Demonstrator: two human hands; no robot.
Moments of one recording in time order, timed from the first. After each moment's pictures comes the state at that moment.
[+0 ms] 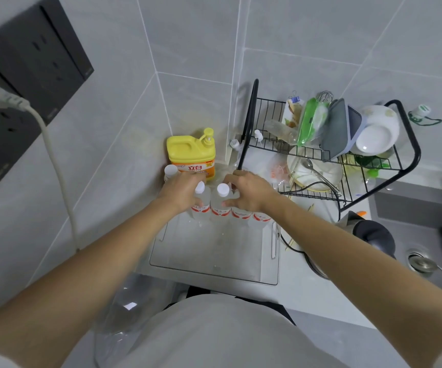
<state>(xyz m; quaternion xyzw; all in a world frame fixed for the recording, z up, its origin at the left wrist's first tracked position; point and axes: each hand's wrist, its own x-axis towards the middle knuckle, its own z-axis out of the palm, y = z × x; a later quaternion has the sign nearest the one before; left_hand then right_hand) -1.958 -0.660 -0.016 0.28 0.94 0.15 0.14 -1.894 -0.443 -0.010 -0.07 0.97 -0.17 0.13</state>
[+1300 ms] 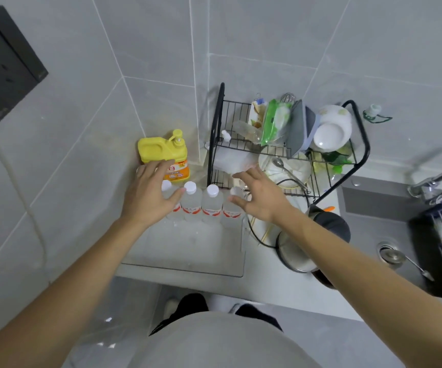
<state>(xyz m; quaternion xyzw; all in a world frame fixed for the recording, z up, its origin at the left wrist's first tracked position) -1.896 -0.650 0.019 0.23 0.94 0.26 -0.05 -1.811 -0.363 0.015 0.02 0.98 -0.19 0.05</state>
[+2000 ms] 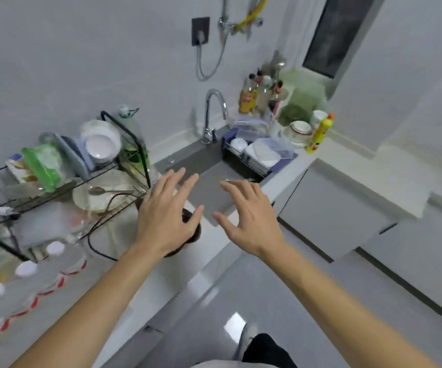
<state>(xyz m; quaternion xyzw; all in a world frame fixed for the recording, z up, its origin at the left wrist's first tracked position) -1.654 -0.392 0.100 0.67 0.71 0.21 -0.03 -1.445 -0.329 0.096 0.44 0.87 -0.07 -0.20</state>
